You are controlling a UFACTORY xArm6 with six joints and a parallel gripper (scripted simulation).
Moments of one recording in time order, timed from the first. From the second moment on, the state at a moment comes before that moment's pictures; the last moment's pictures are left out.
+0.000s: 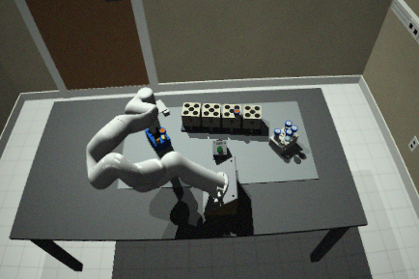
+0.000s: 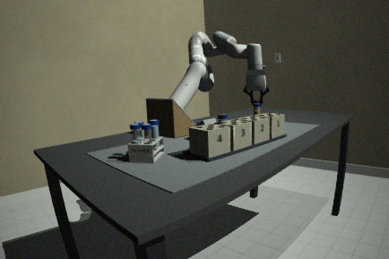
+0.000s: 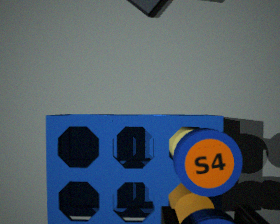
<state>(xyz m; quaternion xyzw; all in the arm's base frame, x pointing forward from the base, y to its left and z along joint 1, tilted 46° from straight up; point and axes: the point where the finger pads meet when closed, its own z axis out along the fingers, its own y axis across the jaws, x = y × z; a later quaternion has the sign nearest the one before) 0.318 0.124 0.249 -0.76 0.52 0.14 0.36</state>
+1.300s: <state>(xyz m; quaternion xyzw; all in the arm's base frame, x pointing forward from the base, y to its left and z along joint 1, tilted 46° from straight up) 0.310 0.090 0.284 -0.76 0.52 0.14 0.36</state>
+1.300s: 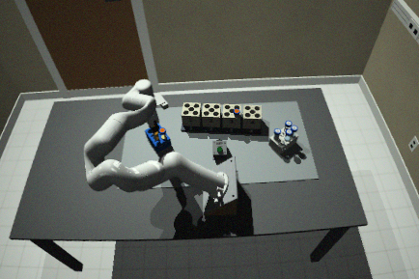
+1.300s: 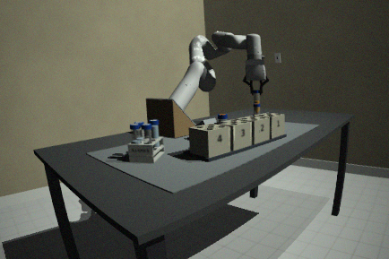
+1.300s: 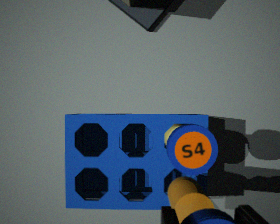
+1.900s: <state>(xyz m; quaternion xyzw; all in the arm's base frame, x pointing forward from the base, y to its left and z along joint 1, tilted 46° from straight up) 0.305 0.067 0.306 -0.76 0.52 0.14 0.36</state>
